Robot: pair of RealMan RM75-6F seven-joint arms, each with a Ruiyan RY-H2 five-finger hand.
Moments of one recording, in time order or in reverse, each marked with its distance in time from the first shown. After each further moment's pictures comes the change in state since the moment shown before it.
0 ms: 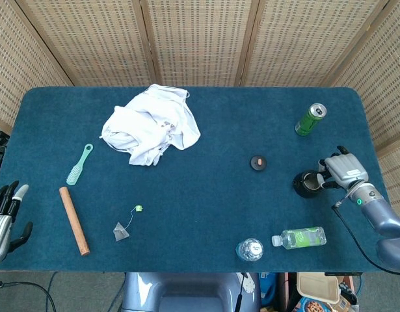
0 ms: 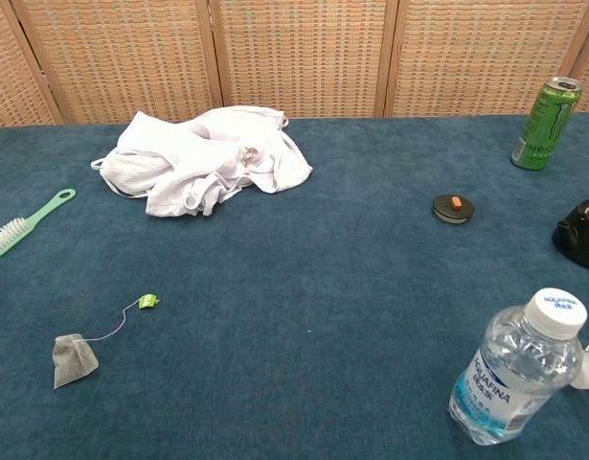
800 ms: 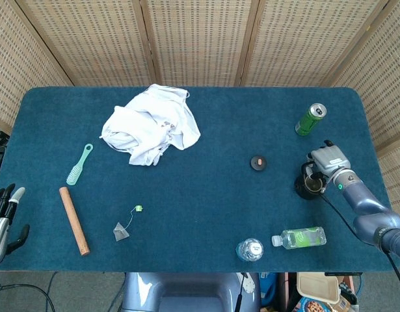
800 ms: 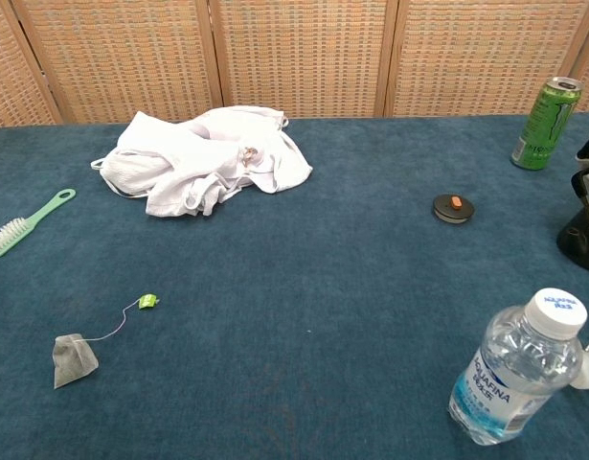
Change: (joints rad) left arm 0.013 -0.008 0.004 0.017 -0.020 0.001 -0.001; right arm 0.113 -0.178 0.010 0.261 0.029 -0.180 -0.018
